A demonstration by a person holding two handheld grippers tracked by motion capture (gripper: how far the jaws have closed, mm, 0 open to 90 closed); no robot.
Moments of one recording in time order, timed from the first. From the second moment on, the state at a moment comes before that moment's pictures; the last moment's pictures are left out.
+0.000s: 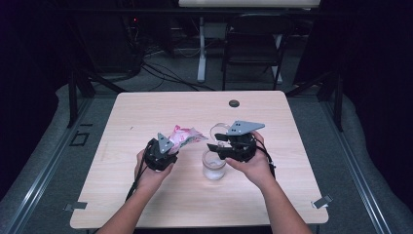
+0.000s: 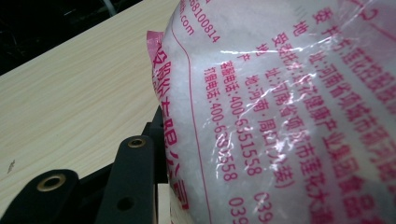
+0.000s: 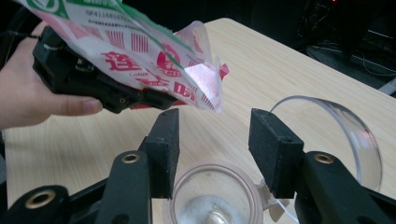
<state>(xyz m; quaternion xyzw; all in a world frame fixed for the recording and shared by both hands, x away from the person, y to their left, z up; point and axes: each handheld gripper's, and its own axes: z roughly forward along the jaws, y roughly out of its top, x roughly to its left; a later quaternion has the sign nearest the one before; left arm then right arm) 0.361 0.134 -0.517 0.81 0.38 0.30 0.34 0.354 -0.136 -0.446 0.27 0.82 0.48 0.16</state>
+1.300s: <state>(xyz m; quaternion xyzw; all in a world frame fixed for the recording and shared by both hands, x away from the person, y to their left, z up) 0.343 0.116 -0.517 0.83 0.31 0.37 0.28 0.324 -0.127 -0.441 0.22 0.83 0.48 0.18</state>
